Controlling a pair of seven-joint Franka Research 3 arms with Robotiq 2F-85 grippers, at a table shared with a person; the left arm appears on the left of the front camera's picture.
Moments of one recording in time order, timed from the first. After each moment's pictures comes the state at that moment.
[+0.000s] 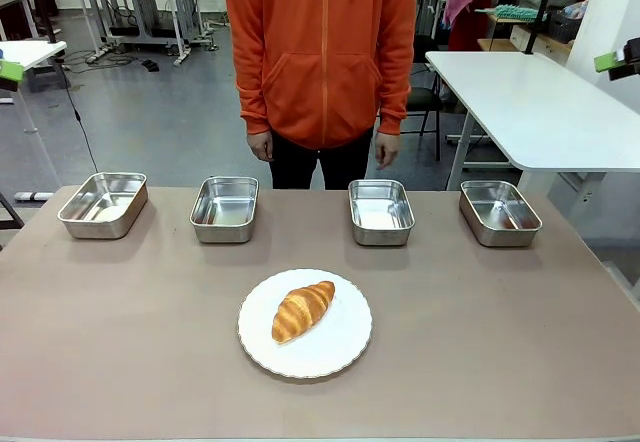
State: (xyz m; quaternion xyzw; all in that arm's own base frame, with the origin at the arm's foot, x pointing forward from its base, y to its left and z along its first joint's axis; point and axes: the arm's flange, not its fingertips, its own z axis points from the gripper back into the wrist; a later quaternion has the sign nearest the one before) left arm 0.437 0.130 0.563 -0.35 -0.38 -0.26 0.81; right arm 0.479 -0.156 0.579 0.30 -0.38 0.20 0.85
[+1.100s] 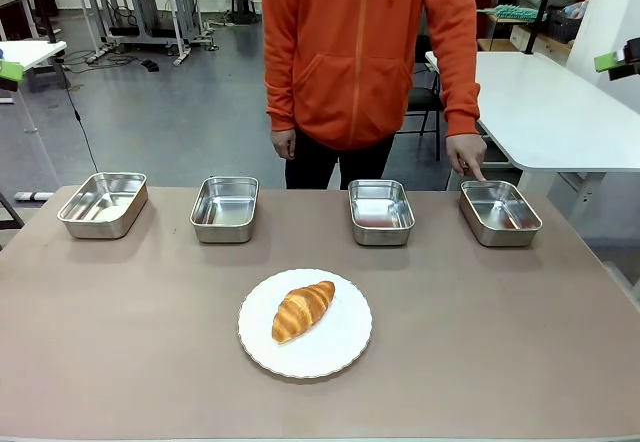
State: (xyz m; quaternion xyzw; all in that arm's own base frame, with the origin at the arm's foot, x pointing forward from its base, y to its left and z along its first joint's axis) left arm 0.437 0.130 0.563 -0.35 -0.38 -0.26 0.81; right arm 0.479 -0.156 0.579 0.30 -0.38 0.20 0.85
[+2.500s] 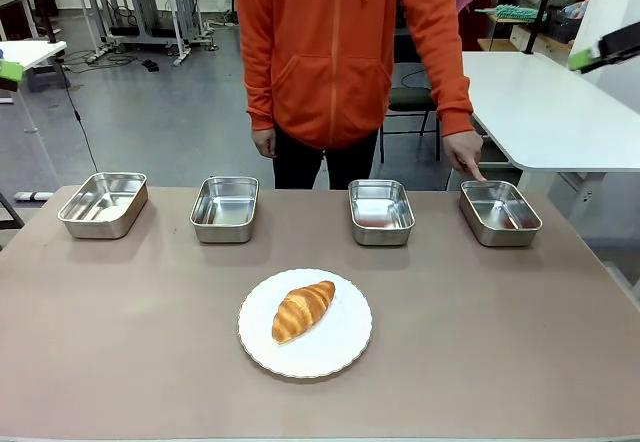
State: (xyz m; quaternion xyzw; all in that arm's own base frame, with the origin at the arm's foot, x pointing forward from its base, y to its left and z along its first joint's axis) left arm 0.437 0.130 0.563 -0.35 -0.39 -0.26 0.81; right arm 0.487 -0.093 0.601 0.29 -0.33 0.29 0.85
